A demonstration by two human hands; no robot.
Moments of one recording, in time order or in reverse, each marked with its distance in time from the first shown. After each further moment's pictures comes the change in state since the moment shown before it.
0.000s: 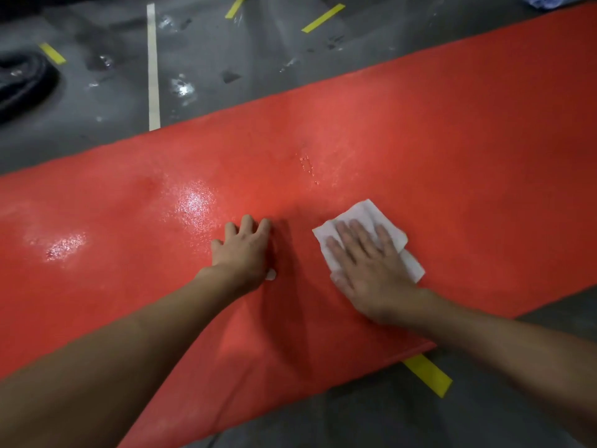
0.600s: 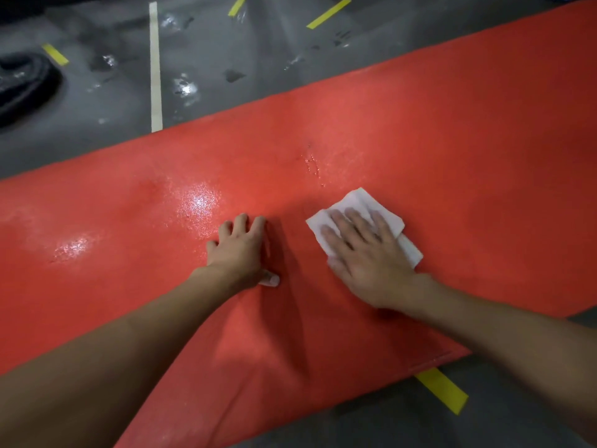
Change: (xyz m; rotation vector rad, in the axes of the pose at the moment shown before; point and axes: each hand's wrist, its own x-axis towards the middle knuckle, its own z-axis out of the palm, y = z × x) left_hand 0.016 -0.016 -0.002 -0.061 -0.050 -0.060; right_hand 0.032 0.002 -0.012 -0.015 0.039 0.013
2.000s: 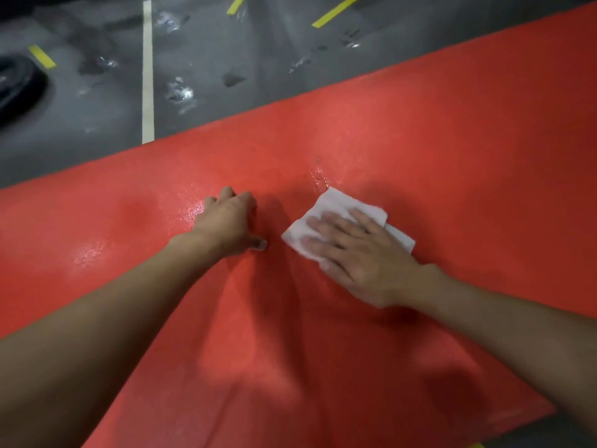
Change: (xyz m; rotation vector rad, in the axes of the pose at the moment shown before) left_hand 0.089 -0.019 -0.050 -0.072 0.061 -0.003; right_hand 0.071 0.019 -0.003 0.089 0.026 -0.212
